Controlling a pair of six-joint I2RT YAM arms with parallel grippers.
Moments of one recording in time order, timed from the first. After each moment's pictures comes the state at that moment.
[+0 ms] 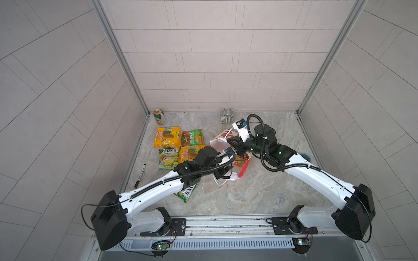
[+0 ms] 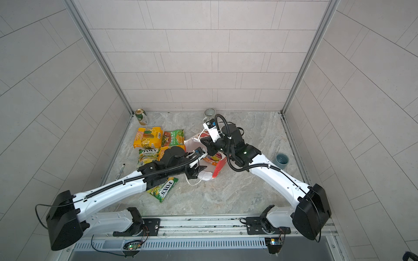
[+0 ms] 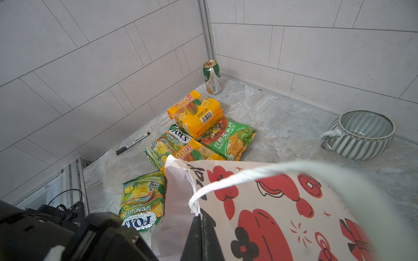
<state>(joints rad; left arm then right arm) -0.87 1.23 0.83 -0.18 0.12 0.23 0.61 1.30 1.08 -0.15 -0.30 0.14</state>
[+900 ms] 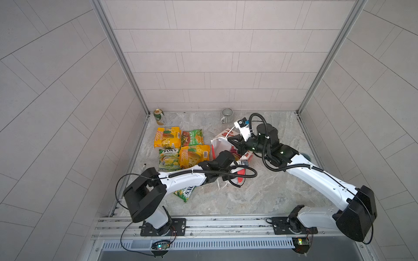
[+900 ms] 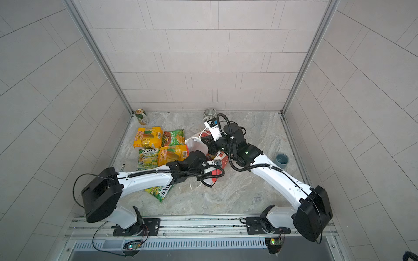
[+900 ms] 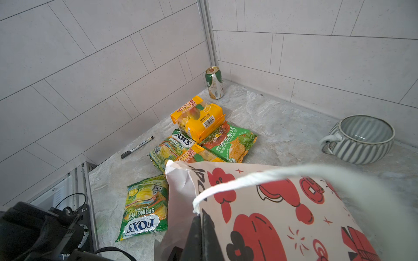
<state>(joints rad) -0.94 1.59 0.91 -0.08 -0.02 0.52 0.60 1.28 1.08 -0.14 -0.33 0.15</state>
